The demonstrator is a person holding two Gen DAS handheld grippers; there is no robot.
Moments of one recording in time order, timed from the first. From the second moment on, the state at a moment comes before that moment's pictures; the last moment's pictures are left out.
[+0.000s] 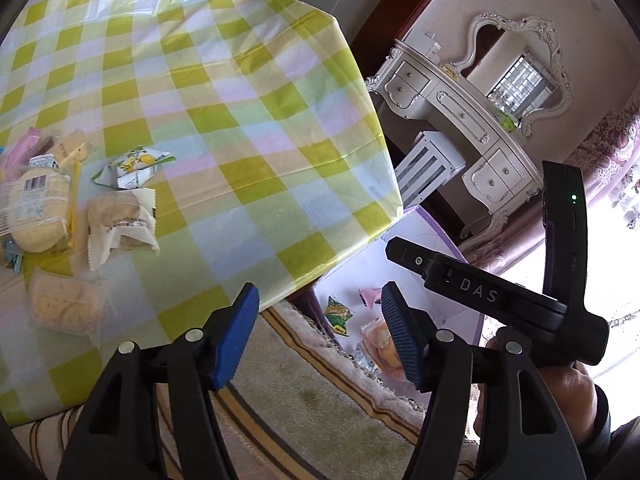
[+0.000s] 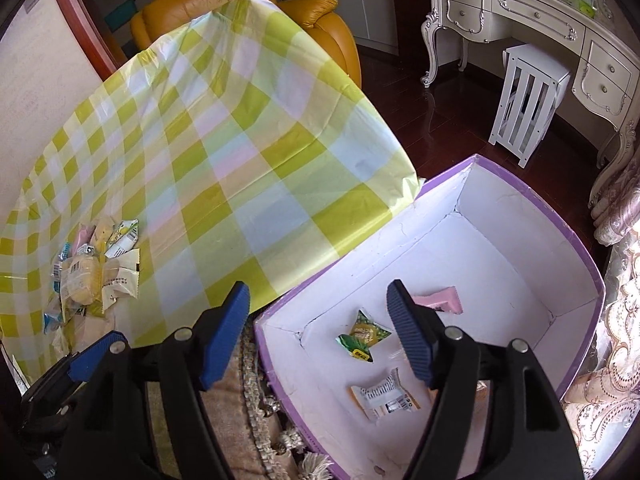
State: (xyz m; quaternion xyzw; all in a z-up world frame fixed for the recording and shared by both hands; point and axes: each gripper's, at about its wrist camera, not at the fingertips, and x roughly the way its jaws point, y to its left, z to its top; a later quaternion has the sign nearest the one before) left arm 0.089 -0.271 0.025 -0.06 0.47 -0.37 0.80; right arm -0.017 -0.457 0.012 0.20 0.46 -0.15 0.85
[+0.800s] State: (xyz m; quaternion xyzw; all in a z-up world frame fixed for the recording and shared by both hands) left arm 0.102 -0.133 0.017 -0.08 0.47 -0.16 0.86; right arm 0.028 -0.322 0.014 0.08 0.48 -0.03 0.87
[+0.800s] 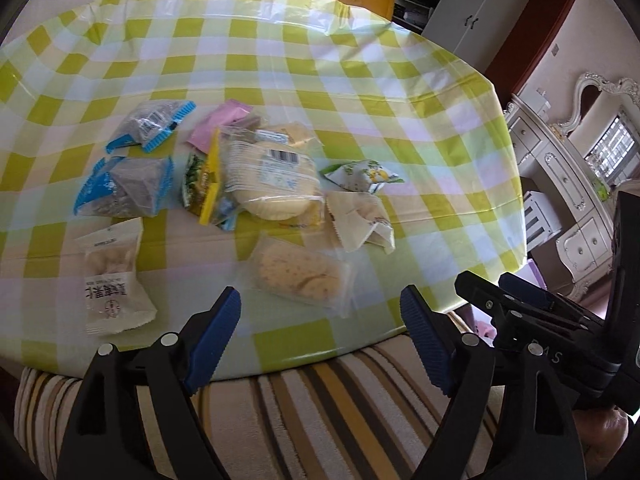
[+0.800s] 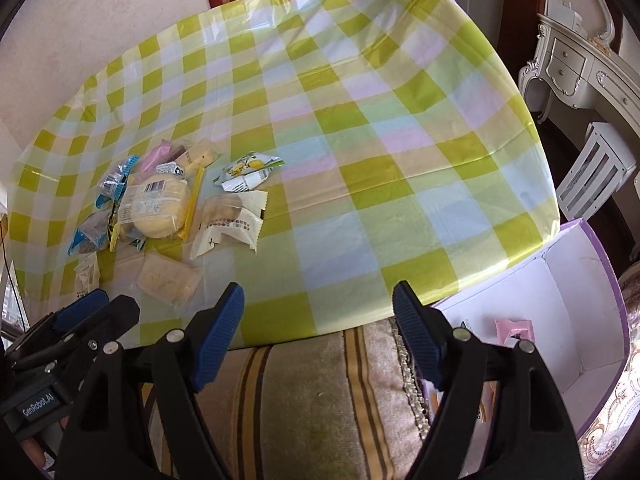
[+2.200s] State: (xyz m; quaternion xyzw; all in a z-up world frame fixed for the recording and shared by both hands) left arm 0.160 -0.051 -0.025 -0.05 0.54 0.04 0.84; right arm 0.094 -0.195 -0.035 -0.08 0.55 0.15 0.82
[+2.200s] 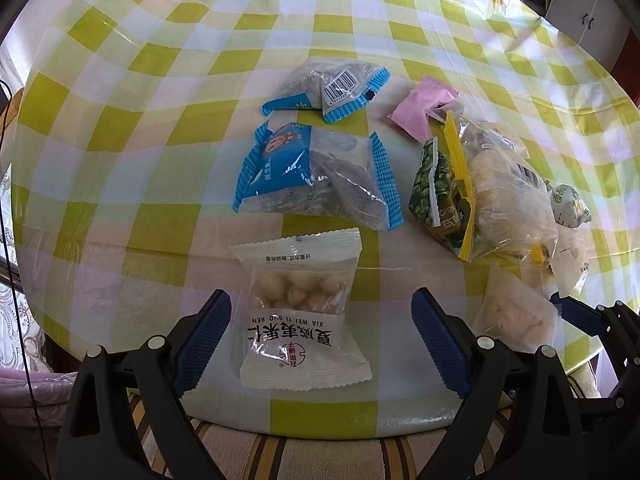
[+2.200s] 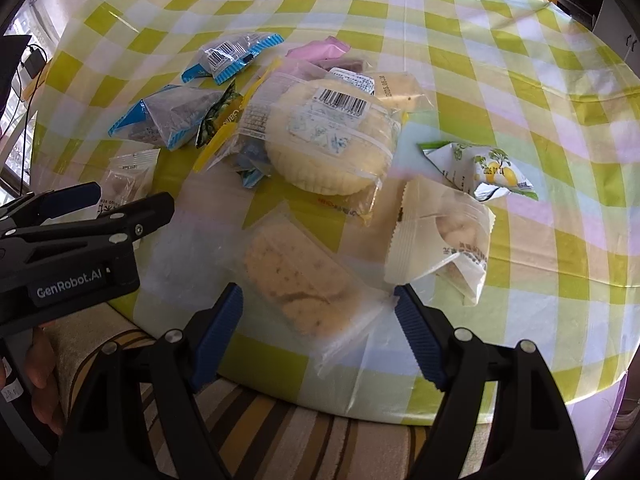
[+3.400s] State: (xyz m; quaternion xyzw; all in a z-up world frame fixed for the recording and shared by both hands) left arm 0.138 -0.050 -0.003 -0.07 0.49 0.01 0.87; right arm 0.075 -0.210 -0.010 -0.06 0.51 0.17 0.84
